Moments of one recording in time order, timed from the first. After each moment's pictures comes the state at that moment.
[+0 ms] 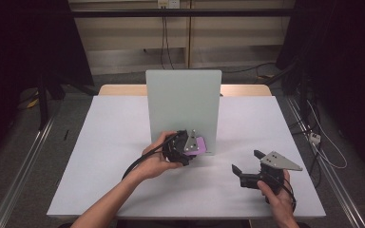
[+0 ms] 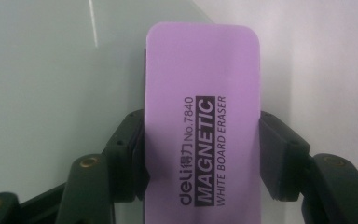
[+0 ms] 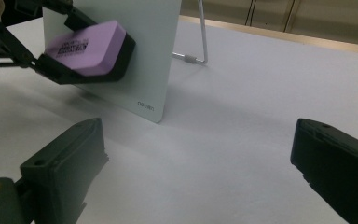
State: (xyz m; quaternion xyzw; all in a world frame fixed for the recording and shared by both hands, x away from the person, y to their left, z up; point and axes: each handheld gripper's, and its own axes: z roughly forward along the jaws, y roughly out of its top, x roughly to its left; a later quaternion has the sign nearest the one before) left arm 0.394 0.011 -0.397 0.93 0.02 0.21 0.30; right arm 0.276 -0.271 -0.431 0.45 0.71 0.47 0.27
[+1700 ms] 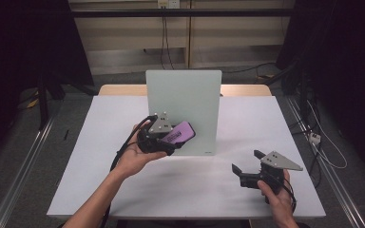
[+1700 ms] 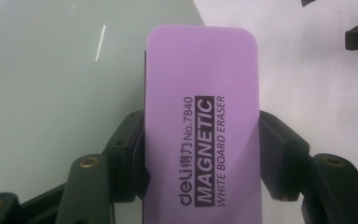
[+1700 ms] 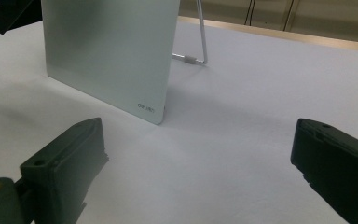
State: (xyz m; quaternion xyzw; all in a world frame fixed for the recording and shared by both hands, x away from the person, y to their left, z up) left arm 0.393 0.070 -0.351 0.89 0.12 0.15 0.42; right arm 0.276 -0.270 -0.431 0.46 0.70 0.48 0.27
